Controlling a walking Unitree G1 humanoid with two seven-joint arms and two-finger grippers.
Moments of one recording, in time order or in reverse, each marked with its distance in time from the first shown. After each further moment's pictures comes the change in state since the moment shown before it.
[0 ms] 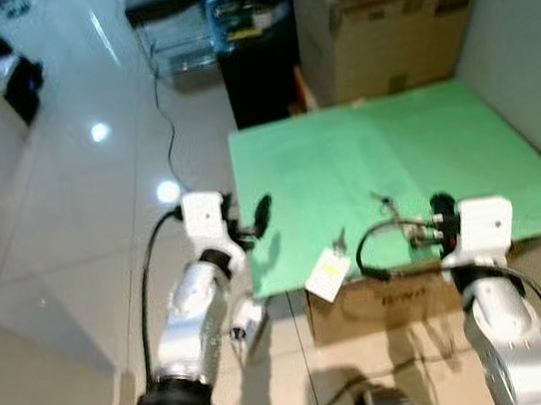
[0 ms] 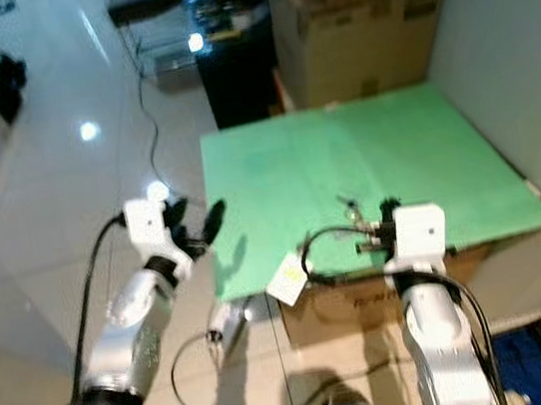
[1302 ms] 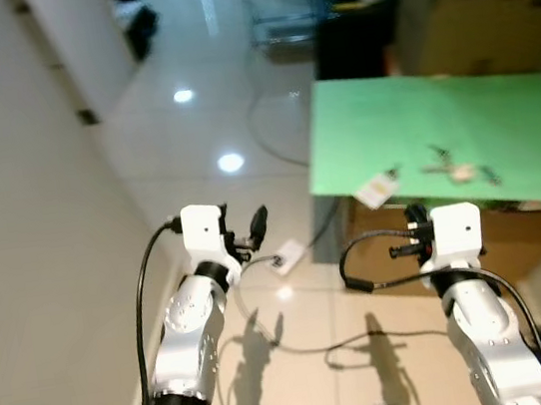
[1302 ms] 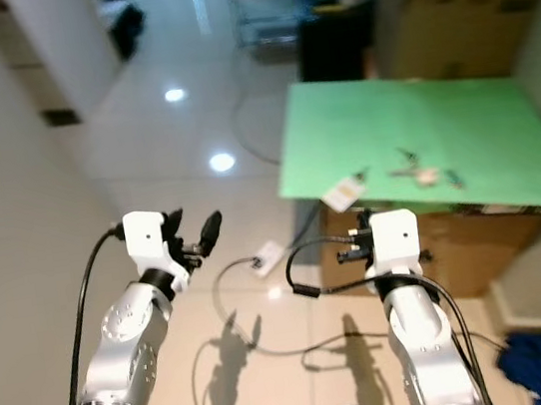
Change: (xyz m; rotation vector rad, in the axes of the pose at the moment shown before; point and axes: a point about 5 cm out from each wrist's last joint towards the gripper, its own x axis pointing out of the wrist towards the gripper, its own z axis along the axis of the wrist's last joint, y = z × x) left arm -0.011 -0.001 -0.010 0.038 0.008 0.020; right arm 0.006 0.014 -0.012 -0.003 0.051 0.086
